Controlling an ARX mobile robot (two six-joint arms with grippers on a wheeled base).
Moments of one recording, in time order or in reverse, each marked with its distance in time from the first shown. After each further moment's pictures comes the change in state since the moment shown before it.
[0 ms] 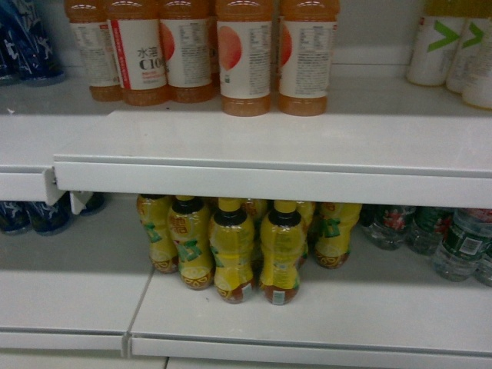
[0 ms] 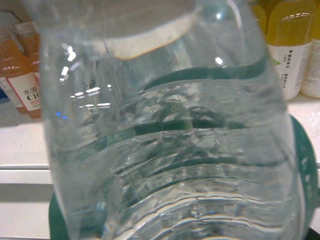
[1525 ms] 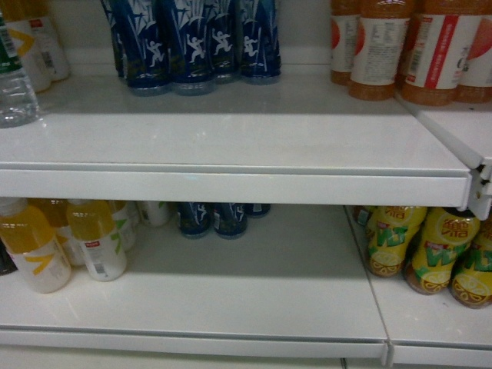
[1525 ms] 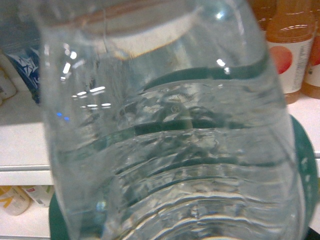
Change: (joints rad) left arm 0.000 0.000 0.000 0.003 0.000 0.000; right arm 0.000 -0.001 0.000 -0.006 0.000 0.000
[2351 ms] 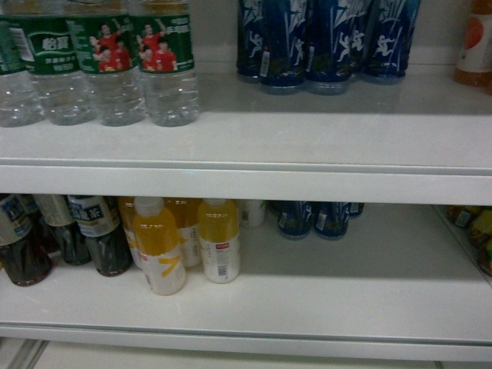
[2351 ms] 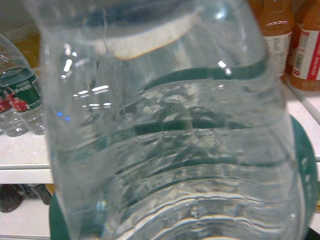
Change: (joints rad) left arm 0.000 0.000 0.000 -0.002 0.000 0.000; right arm 0.000 0.002 0.000 0.003 0.000 0.000
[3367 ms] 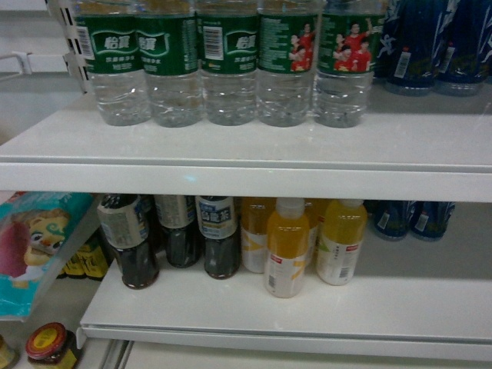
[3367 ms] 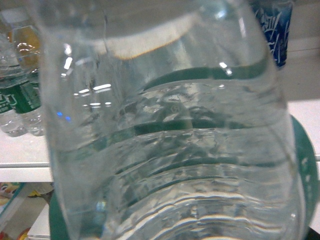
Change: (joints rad) left arm 0.000 0.000 0.000 -0.001 0.000 0.000; right arm 0.000 -0.001 0.000 0.002 0.000 0.000
